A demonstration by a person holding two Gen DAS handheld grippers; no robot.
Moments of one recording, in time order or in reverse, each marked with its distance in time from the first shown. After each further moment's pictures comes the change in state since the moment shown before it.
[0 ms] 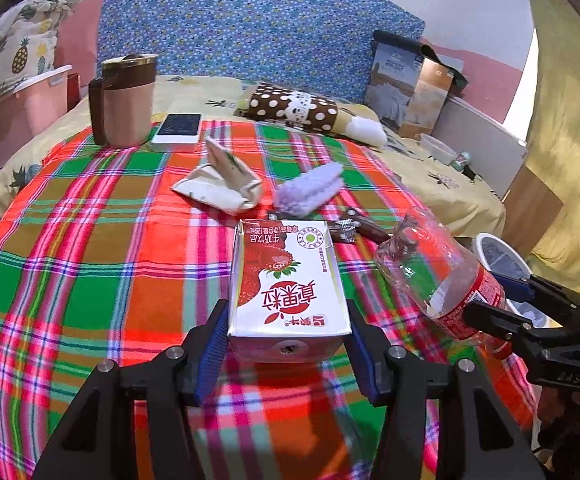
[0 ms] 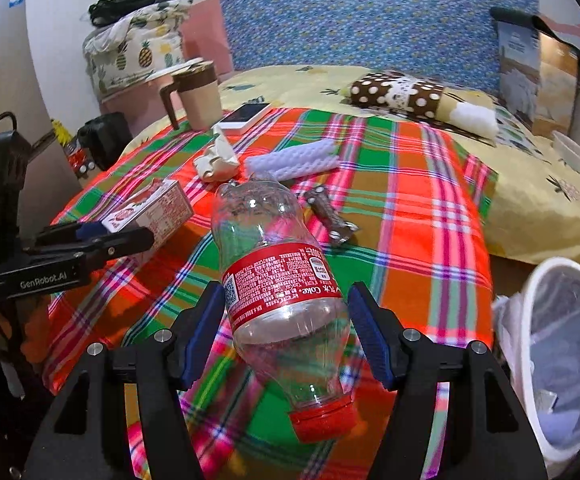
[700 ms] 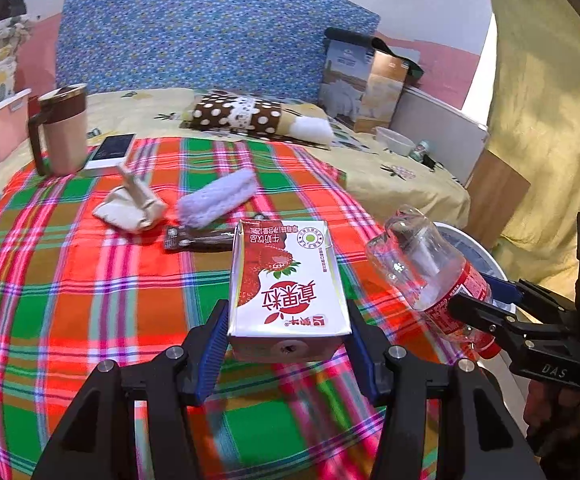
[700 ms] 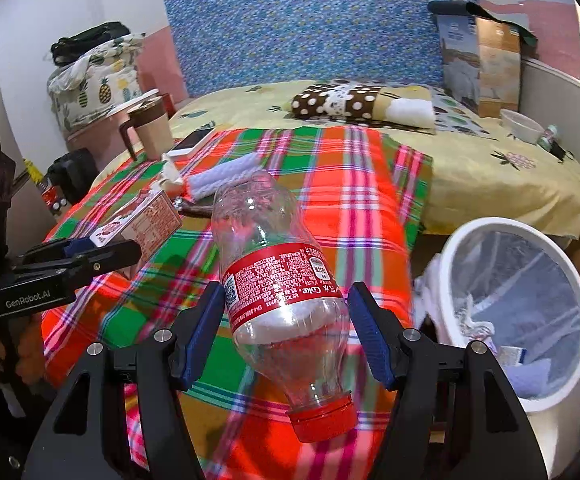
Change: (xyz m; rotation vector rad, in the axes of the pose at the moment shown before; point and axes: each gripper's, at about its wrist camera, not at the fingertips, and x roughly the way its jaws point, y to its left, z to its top) left arm -0.003 -0.076 0.000 0.092 -0.008 -0.103; right arm -0.038 -0.047 -0.022 0.118 -0.070 -0.106
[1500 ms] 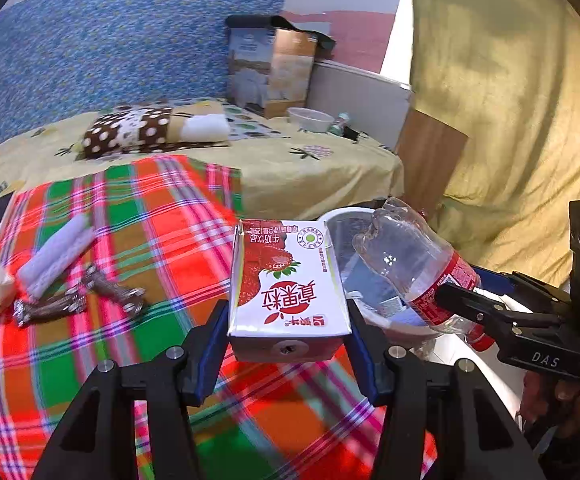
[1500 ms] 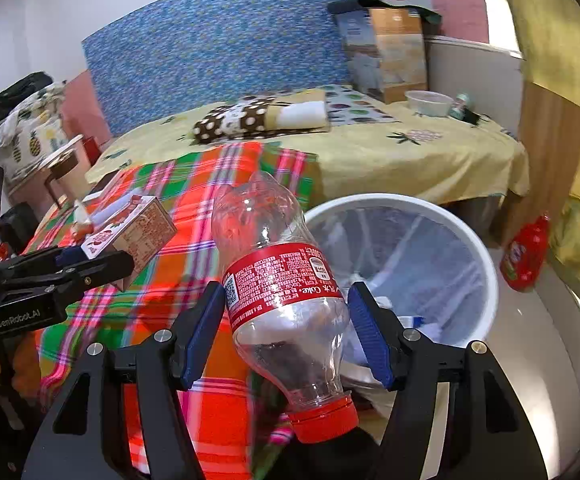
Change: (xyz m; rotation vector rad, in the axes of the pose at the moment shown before) left arm 0.060 -0.133 0.024 0.215 0.040 -0.186; right arm -0.046 -0.097 -0.023 0.189 -0.059 -0.204
